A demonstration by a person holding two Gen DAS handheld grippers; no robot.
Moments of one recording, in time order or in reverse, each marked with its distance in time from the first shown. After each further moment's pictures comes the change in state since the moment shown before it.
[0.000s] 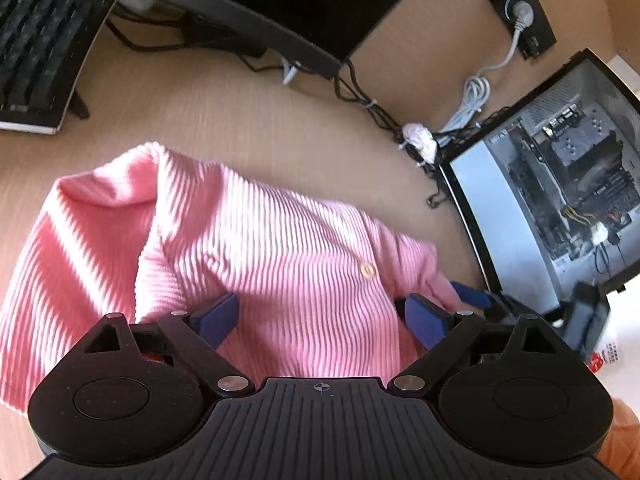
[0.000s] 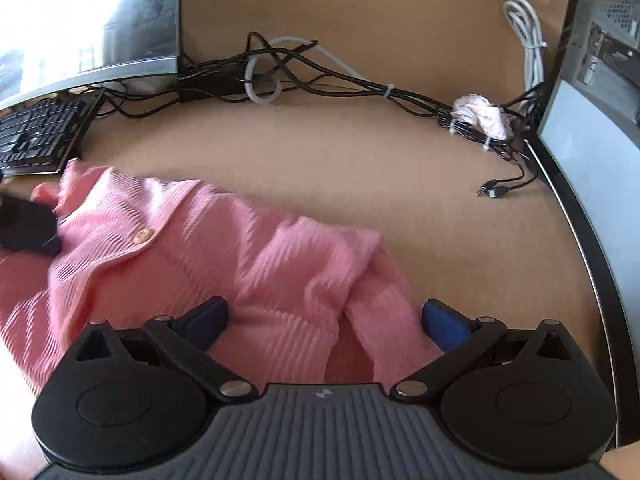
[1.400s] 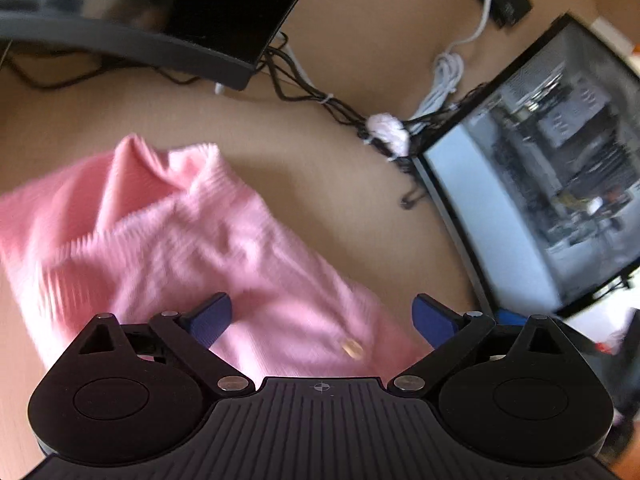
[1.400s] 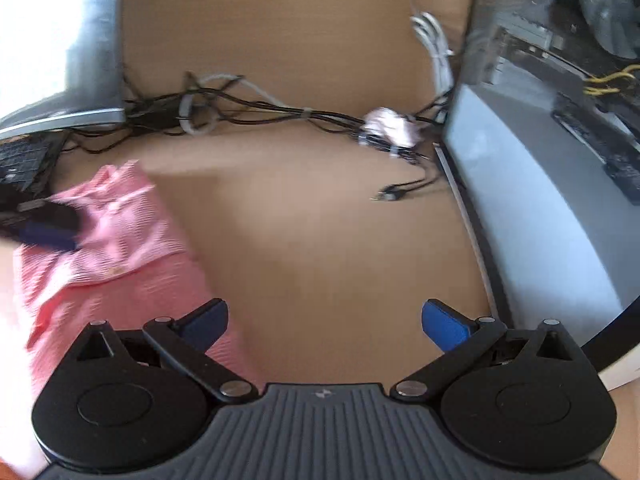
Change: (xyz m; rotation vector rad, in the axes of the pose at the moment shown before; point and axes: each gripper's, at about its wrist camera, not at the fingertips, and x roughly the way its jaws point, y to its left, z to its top) left arm 0.042 -0.044 0.013 0.108 0.057 -0.046; right arm -0.042 -0.047 -0.003 0.086 -0.016 -0.144
